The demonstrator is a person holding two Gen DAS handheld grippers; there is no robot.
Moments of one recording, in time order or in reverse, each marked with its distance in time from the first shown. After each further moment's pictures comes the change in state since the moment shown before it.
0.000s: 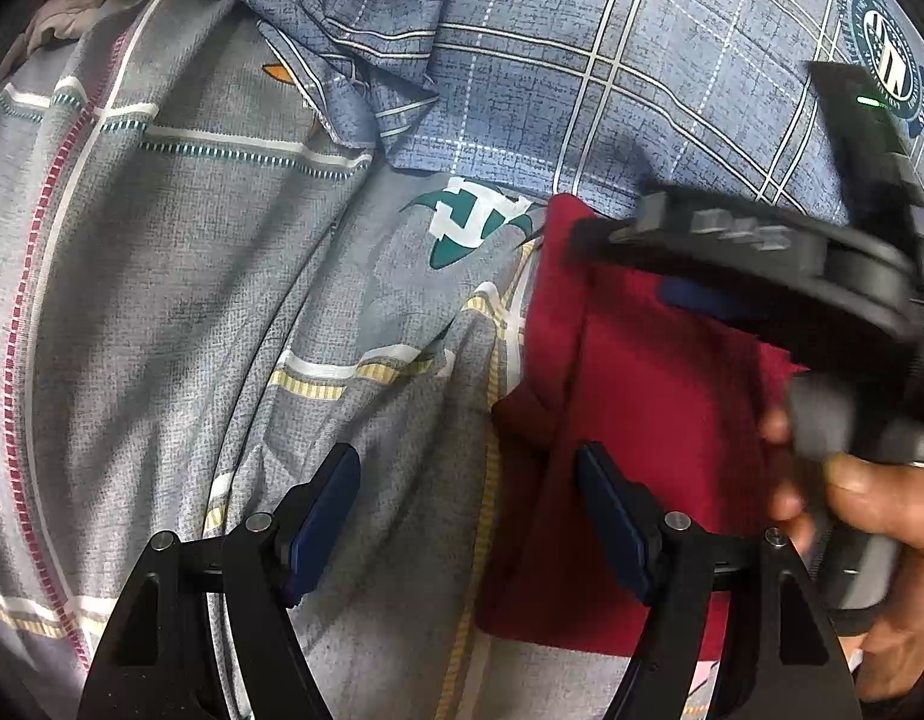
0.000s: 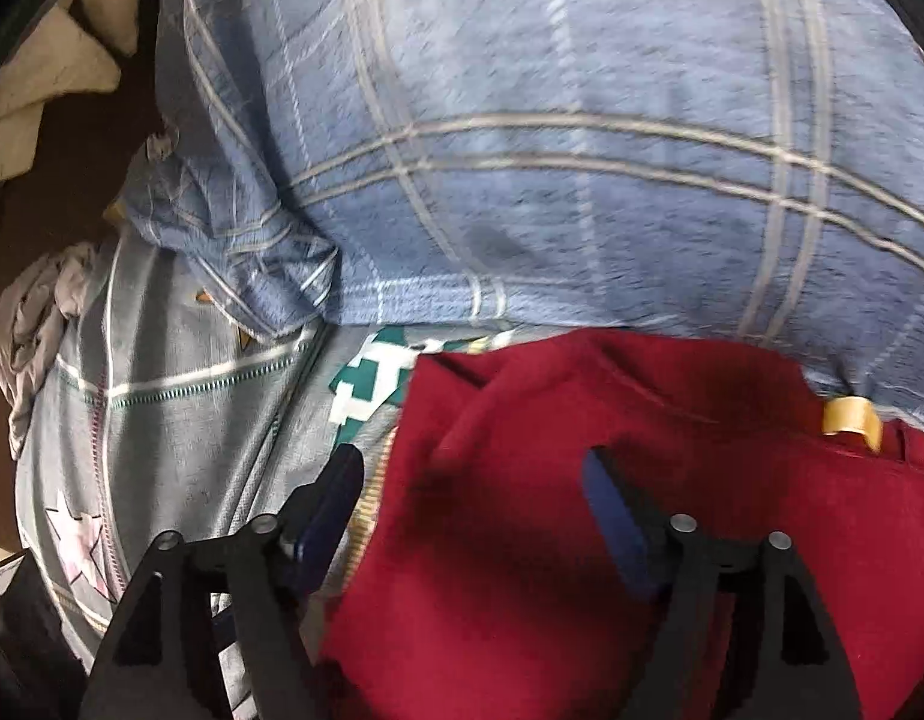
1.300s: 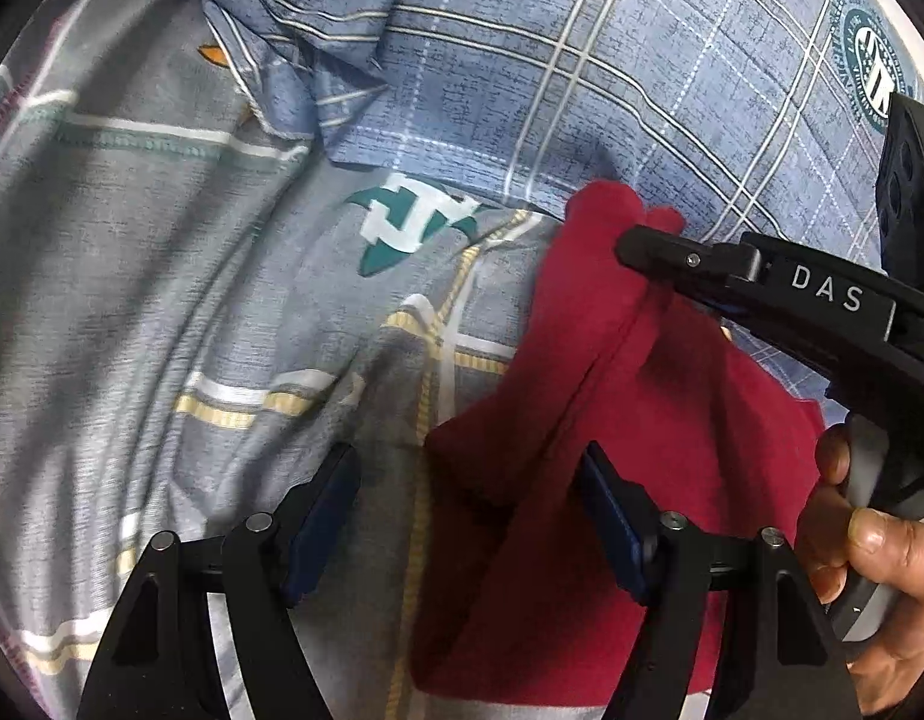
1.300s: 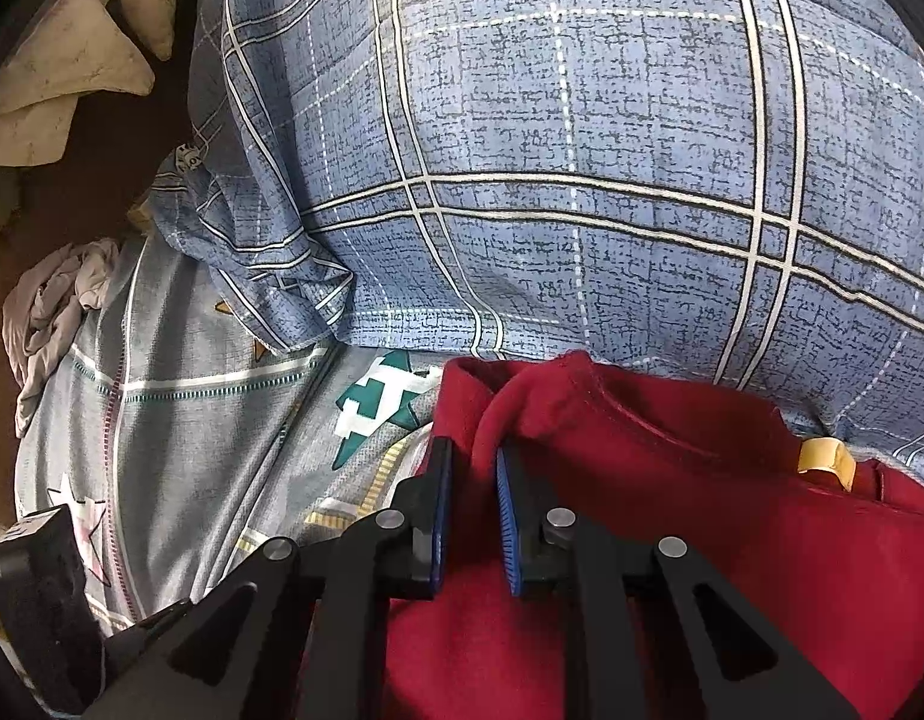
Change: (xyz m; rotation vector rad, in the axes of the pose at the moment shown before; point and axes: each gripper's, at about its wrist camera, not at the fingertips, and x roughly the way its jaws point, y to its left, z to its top) left arm 0.023 -0.001 0.016 -0.003 0.003 -0.171; right arm -0.032 -0.013 0.001 -0.057 -0.094 0.015
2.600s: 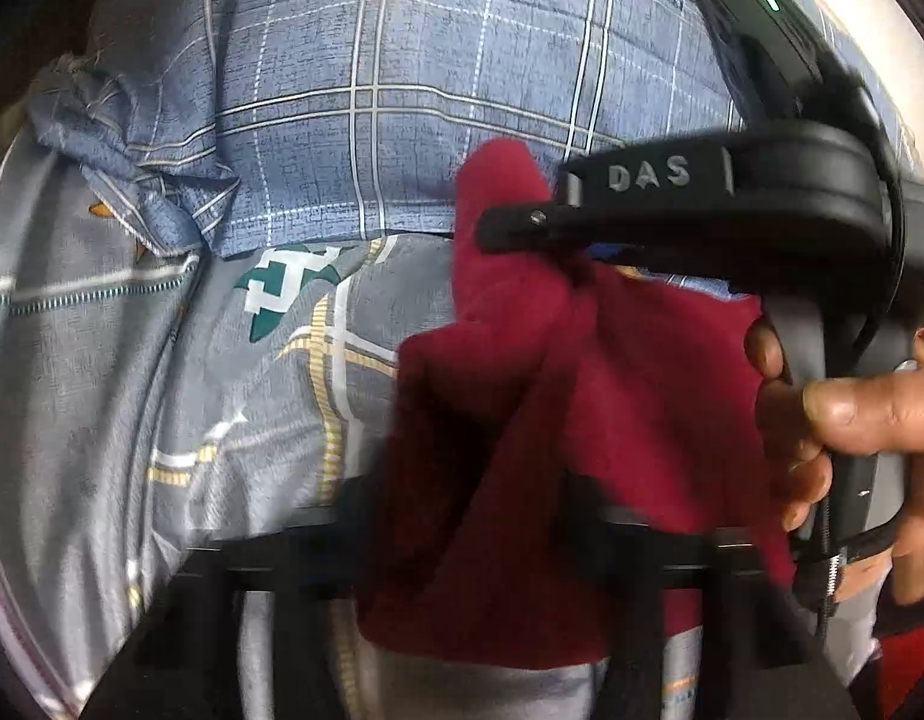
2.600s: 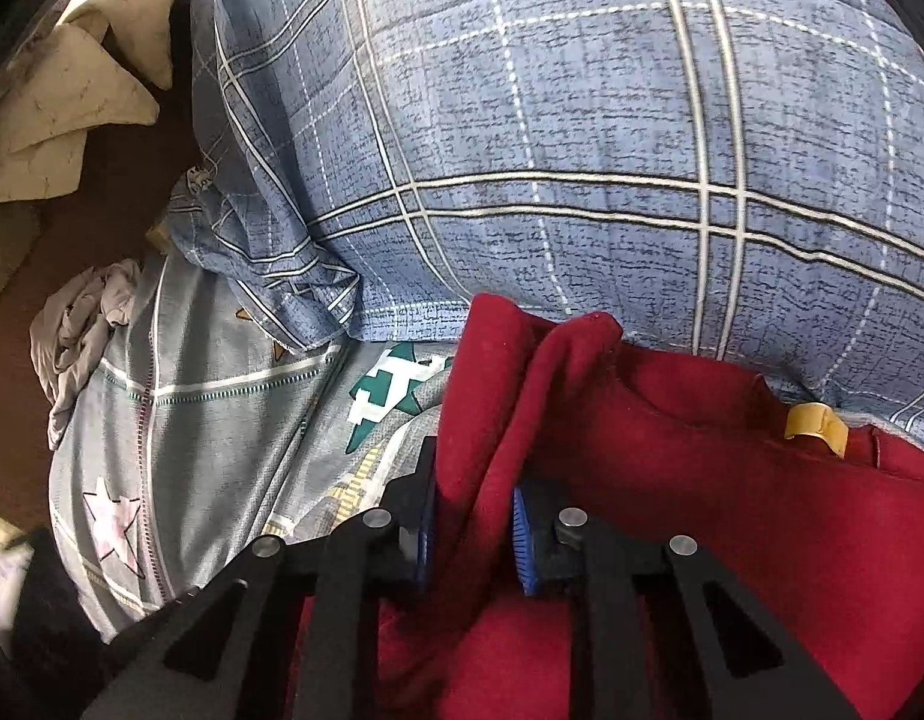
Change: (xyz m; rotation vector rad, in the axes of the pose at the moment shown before) left arm -0.036 -0.053 -0.031 0.328 -0.050 -0.021; right arm -0.024 -0.021 -0.007 0.068 0.006 0.067
